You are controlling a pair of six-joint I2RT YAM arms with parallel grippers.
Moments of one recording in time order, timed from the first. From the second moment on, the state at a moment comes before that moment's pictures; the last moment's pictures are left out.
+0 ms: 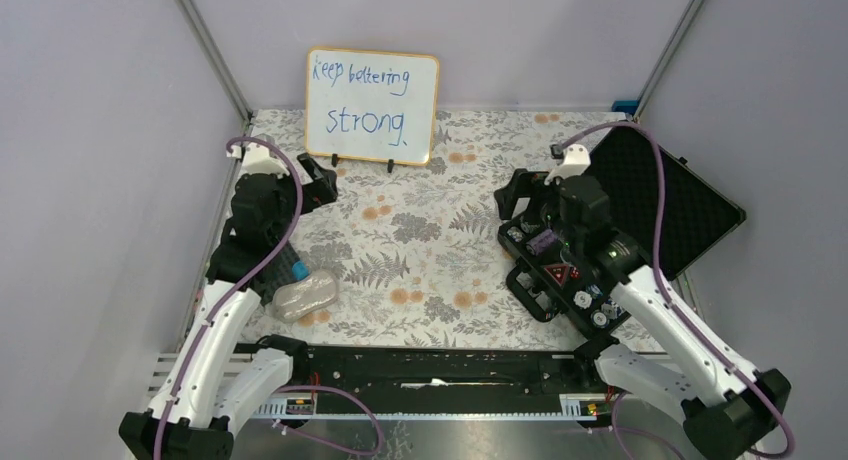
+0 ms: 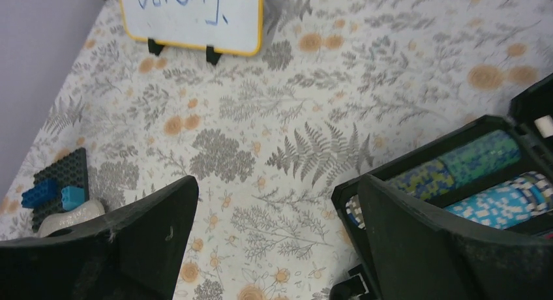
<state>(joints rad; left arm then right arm) -0.22 0.82 0.89 -0.31 -0.18 -0.45 0.52 0.89 0.88 -0.27 0.17 0.37</state>
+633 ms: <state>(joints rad) -0.22 0.82 0.88 -0.40 -0.23 -0.31 0.81 1.64 0.91 0.10 -0.31 0.78</state>
